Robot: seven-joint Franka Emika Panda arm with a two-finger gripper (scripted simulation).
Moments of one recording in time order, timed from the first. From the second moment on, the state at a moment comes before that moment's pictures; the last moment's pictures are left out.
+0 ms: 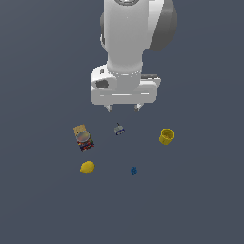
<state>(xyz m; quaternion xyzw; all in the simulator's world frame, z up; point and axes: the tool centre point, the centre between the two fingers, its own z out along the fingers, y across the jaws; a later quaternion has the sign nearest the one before) -0.006 0.006 0.294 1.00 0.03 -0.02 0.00</state>
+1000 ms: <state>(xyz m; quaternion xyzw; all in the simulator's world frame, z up) 0.061 -0.054 0.217 1.00 -0.07 -0.01 -0.01</state>
